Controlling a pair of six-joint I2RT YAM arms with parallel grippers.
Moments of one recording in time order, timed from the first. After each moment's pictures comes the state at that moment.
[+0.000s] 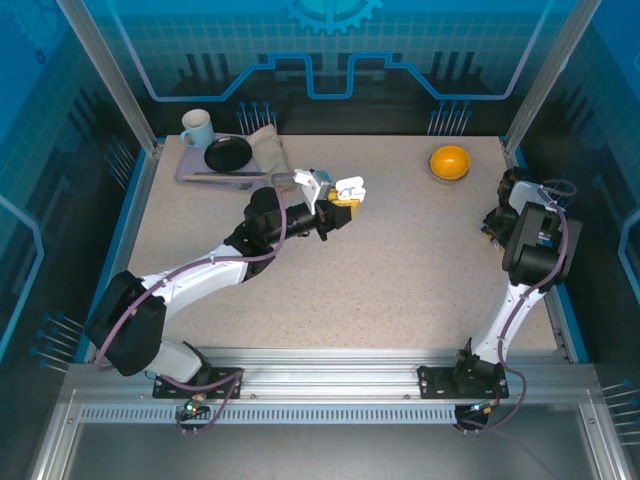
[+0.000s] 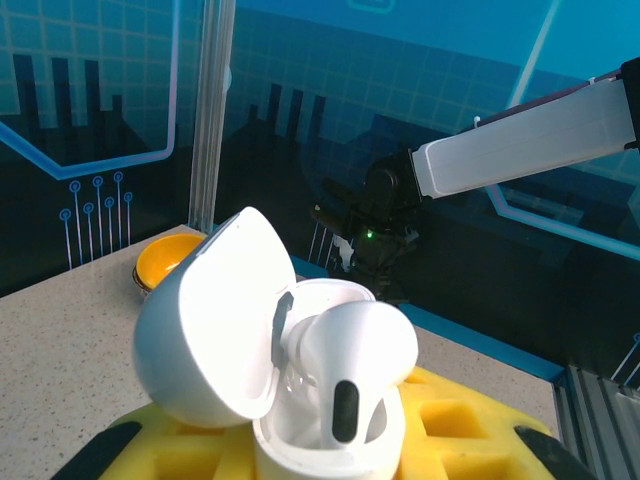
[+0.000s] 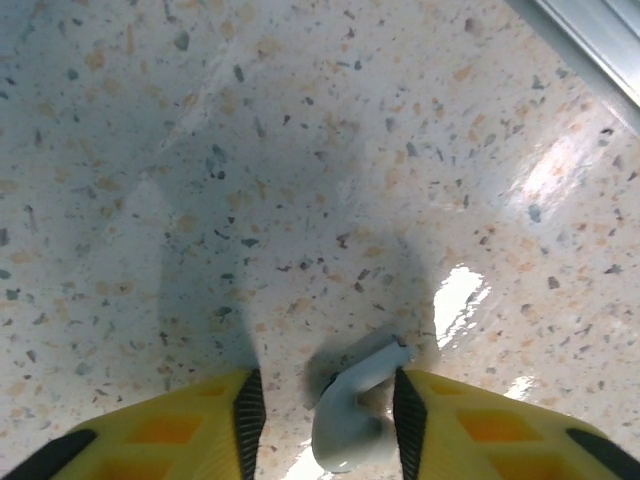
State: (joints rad) left arm -0.61 1.46 0.91 0.59 0.47 -0.22; right arm -0.36 2.06 1.47 -0.88 0.19 0.61
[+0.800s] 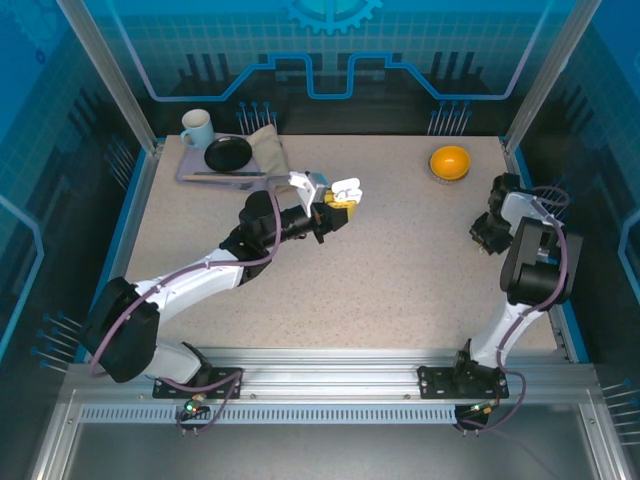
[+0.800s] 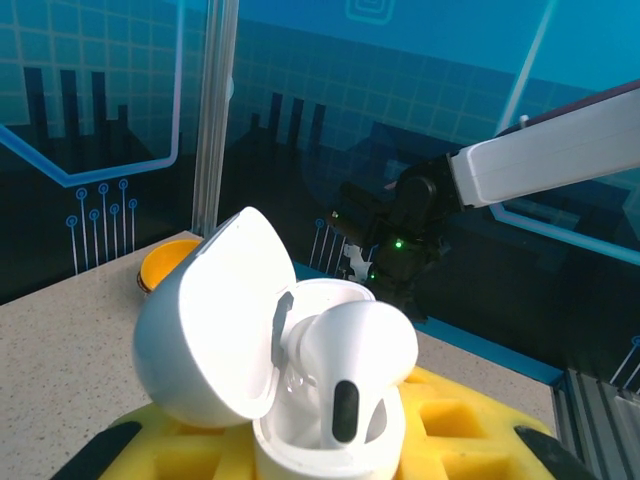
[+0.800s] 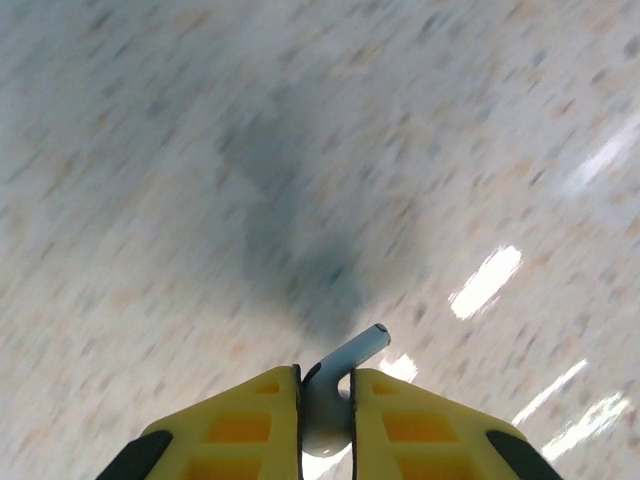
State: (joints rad) left arm -0.61 1.41 0.87 0.60 0.45 -0.22; right arm -0.27 1.83 1.24 -0.83 0.08 0.66
